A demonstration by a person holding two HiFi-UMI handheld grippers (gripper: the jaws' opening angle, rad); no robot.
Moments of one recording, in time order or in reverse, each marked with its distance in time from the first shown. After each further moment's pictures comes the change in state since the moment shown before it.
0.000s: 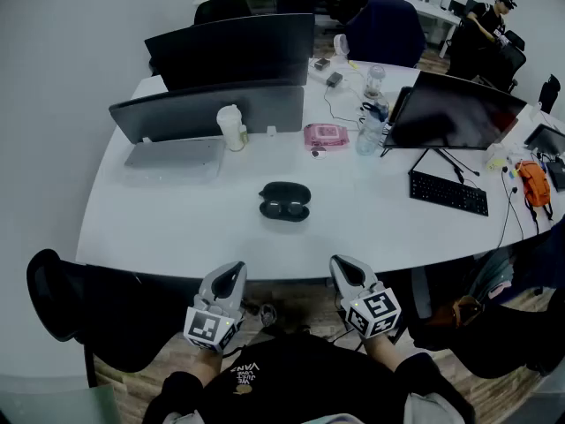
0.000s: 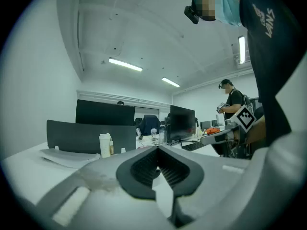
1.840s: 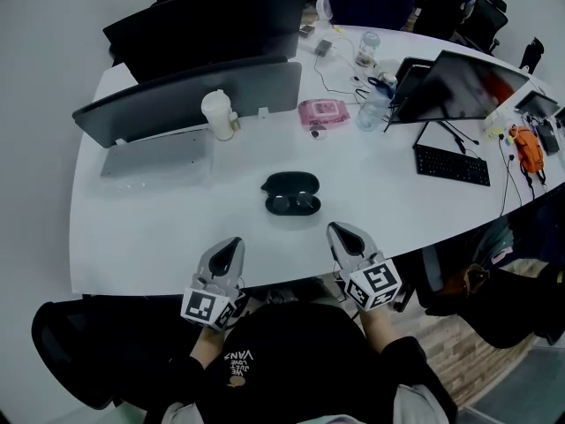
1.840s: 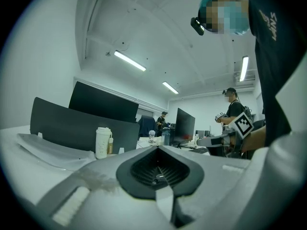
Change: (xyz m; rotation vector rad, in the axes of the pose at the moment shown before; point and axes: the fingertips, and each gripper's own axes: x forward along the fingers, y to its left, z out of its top) left arm 0.059 0.105 -0.026 -0.134 -0.057 -0.147; right arm 0.109 -0.006 0.009 -0.025 -0.025 -0.115
